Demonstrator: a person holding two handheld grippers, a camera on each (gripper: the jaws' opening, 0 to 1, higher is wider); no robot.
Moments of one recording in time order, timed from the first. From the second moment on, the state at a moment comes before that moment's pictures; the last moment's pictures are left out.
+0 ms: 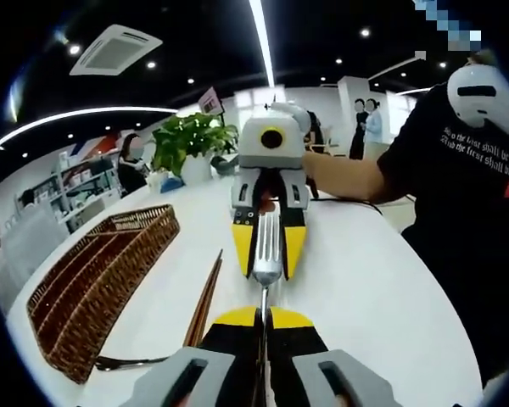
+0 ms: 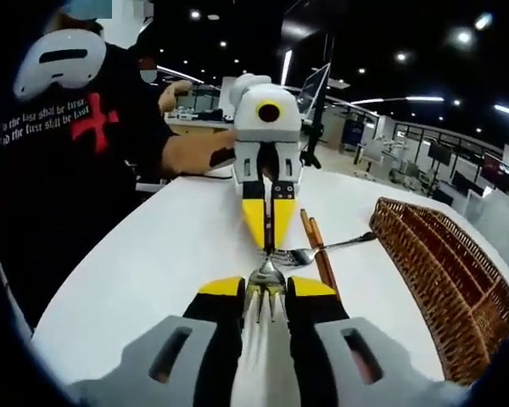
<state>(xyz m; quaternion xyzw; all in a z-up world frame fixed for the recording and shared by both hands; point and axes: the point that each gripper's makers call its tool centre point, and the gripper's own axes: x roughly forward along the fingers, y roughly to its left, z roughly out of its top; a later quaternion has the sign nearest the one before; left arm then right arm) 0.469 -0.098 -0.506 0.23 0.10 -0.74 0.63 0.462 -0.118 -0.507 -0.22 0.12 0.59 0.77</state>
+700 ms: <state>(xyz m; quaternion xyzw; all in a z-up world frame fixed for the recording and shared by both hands) 0.469 -0.099 -0.512 0.26 0.08 -0.73 0.62 0.462 -0.116 -0.495 -0.20 0.11 0.59 0.78</state>
